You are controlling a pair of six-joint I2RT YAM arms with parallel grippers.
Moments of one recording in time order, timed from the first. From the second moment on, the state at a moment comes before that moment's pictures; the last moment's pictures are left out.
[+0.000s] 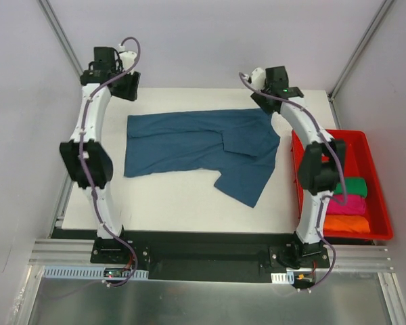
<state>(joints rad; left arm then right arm) 0.02 2.09 2.17 -0.87 0.19 0.31 0.25 2.09 1.90 -0.59 0.25 -0.67</state>
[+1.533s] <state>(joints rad) 0.22 1.43 1.34 -1.02 0.53 0.14 0.56 2.27 1.91 -0.91 -0.04 -0.76</state>
